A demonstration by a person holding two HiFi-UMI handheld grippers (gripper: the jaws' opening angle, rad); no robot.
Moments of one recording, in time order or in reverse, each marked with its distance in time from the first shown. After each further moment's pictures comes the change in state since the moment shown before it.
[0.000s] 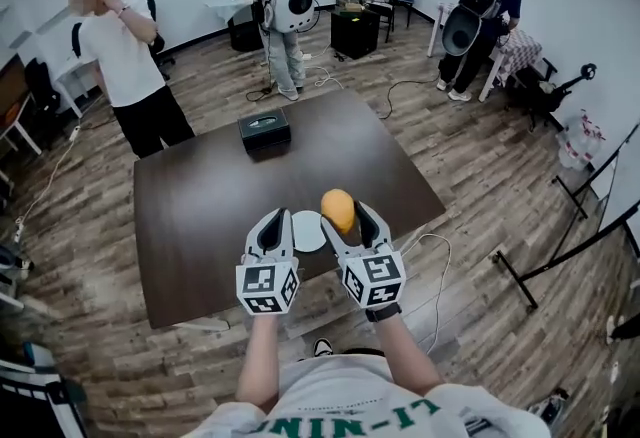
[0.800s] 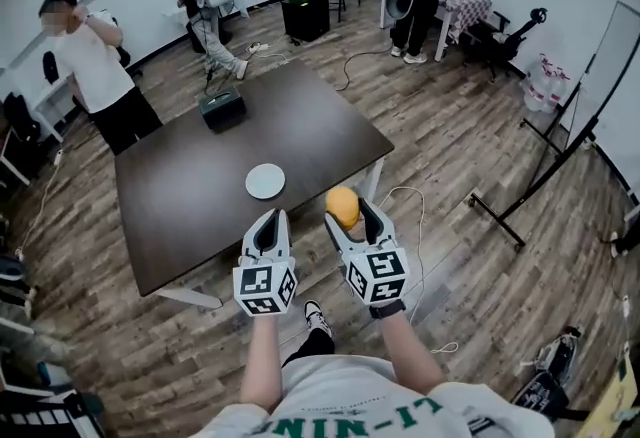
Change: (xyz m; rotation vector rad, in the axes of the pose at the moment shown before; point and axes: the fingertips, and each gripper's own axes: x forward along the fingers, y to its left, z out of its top) left arm -0.176 -0.204 -0.035 0.022 0.035 -0.121; right arm -0.290 -0.016 -0.035 0.060 -0.012 -0.174
